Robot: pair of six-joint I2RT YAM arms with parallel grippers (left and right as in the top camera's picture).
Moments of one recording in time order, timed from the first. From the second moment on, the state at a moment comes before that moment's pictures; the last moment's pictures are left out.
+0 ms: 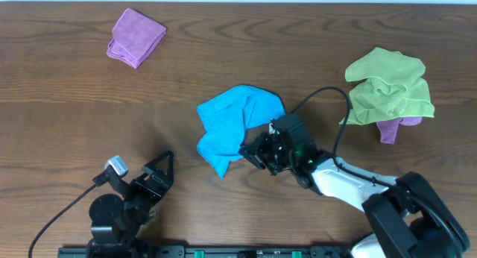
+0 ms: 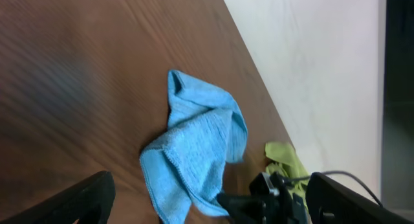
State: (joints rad) left arm -0.01 0.01 0.17 -0.52 0.36 -1.04; right arm 0.55 1.62 0.57 0.25 -0.52 1.30
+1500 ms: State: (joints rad) left arm -0.16 0.67 0.17 -0.03 0.70 -1.09; right arm 0.24 1.39 0.86 -0.53 0.26 0.58
